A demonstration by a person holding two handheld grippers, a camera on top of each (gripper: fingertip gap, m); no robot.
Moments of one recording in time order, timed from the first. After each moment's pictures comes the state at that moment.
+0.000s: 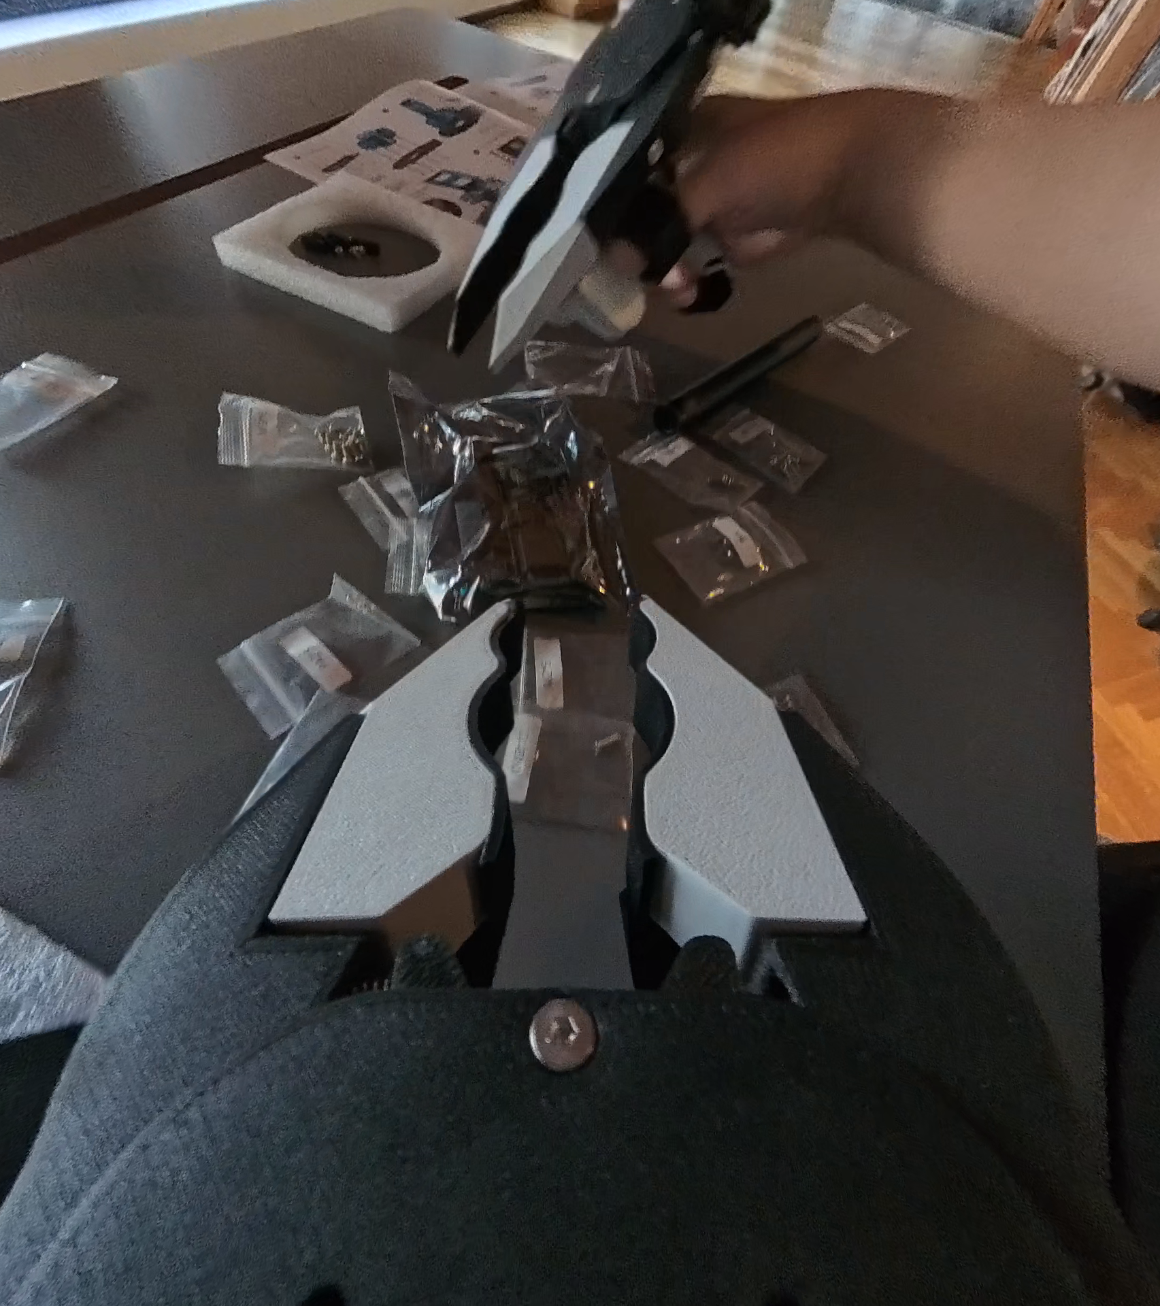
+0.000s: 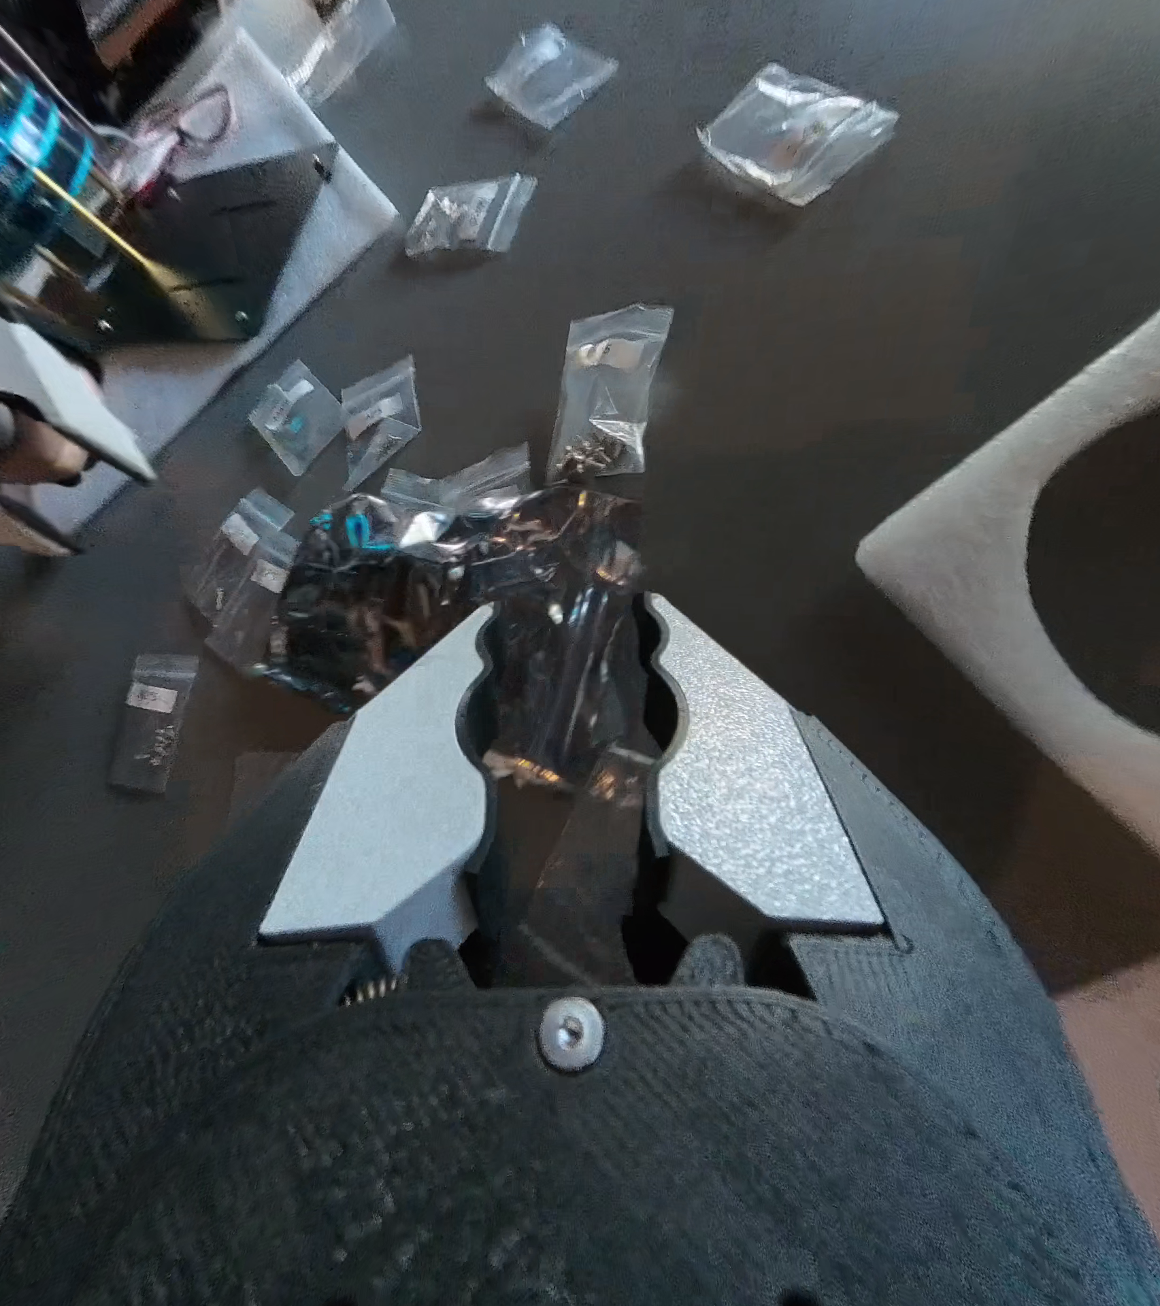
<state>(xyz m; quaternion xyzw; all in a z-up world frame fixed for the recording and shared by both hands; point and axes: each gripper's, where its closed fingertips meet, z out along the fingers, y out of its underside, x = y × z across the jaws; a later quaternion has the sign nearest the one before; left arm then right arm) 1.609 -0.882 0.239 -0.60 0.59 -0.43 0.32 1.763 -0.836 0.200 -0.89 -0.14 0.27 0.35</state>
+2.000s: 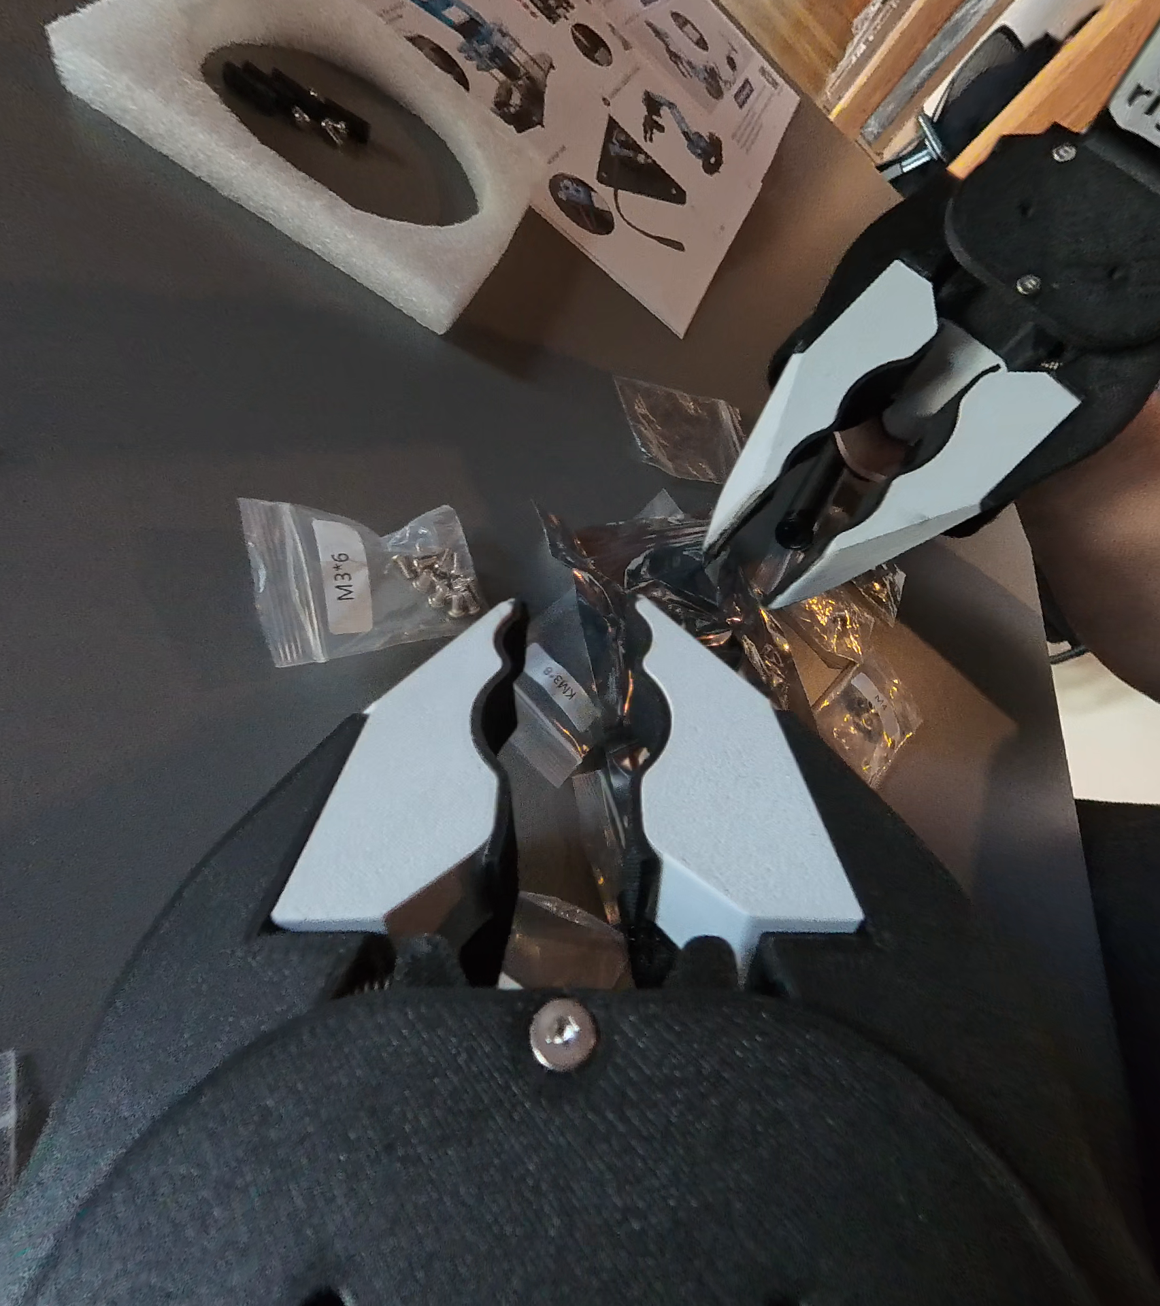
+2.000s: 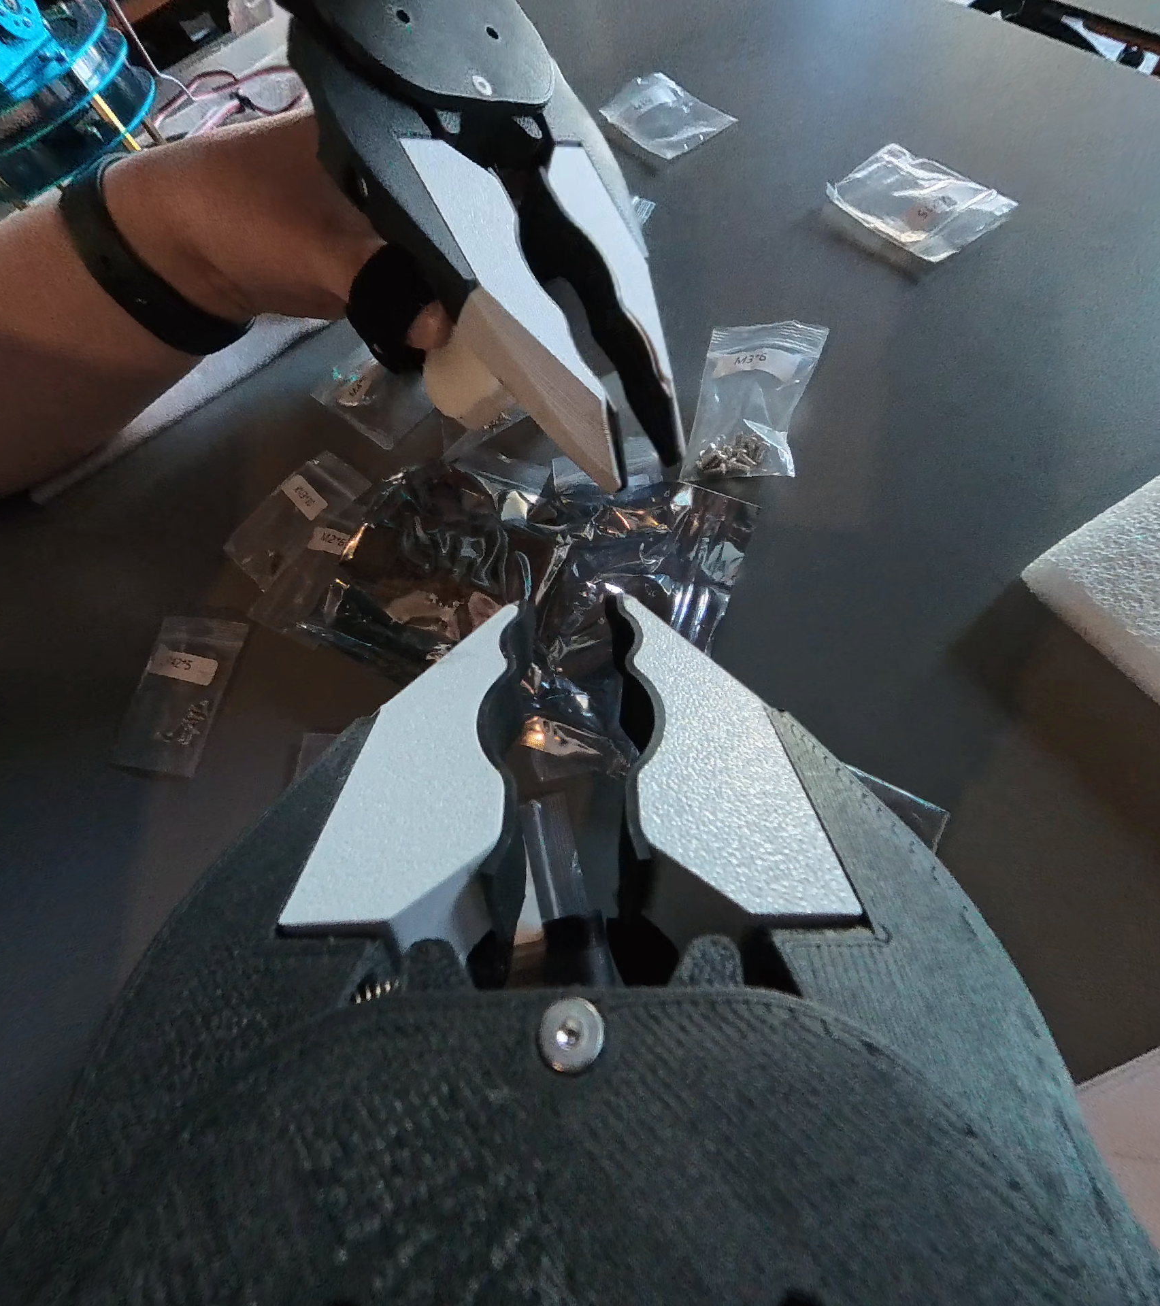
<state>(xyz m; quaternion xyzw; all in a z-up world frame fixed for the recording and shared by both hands) 1.720 -0.819 0.199 -0.63 0.60 -0.49 0.11 1.720 -0.865 0.209 -0.87 -0.18 0.21 0.41</state>
